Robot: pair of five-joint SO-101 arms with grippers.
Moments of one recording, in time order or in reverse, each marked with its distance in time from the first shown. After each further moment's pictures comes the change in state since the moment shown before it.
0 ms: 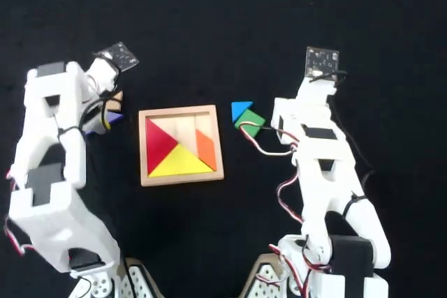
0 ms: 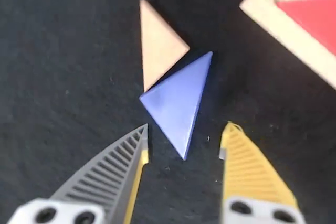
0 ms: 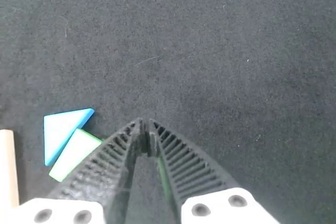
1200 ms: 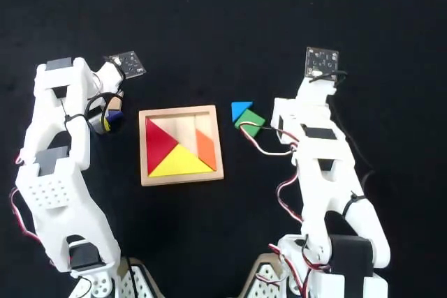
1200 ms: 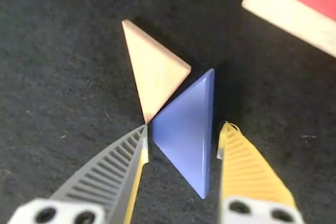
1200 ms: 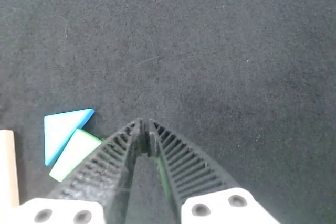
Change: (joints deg) left arm 0.6 14.7 -10.6 0.3 -10.1; right arm 0.0 0.0 0.0 0.0 0.0
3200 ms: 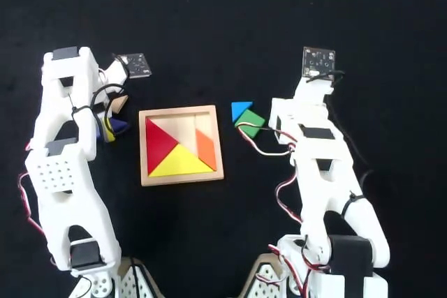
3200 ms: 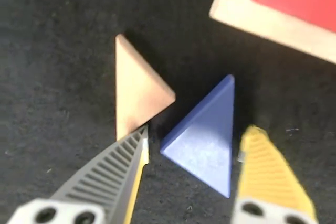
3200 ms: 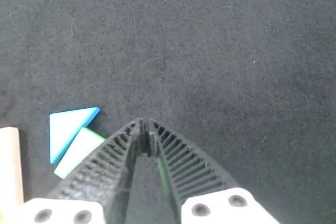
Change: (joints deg) left arm 1.5 10.0 -16.8 13.5 -5.4; right arm -0.8 0.0 0.0 0.0 0.0
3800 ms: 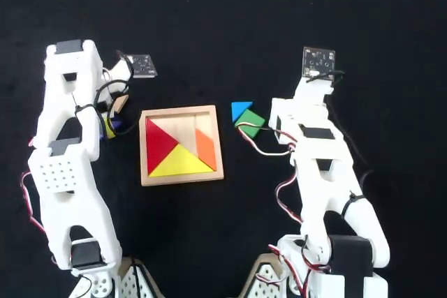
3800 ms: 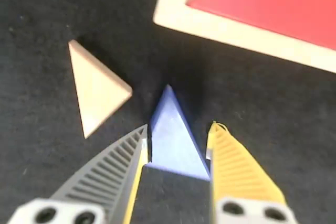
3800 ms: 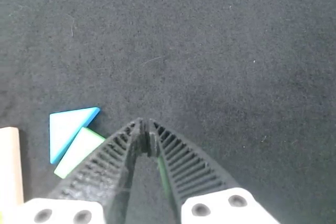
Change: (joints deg) left arm 1.4 -0.9 -4.8 12.1 -1.0; right arm 0.0 0.0 0.0 0.0 0.0
